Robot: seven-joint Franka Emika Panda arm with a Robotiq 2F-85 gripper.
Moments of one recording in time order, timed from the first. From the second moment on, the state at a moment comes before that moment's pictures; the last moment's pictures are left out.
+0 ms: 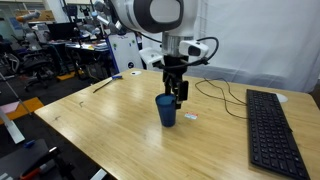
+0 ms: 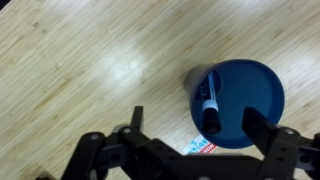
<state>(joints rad) -0.10 0.33 -0.11 -2.17 0.14 2.41 0.20</state>
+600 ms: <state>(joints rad) -0.09 0.35 -0.10 -2.17 0.14 2.41 0.20</state>
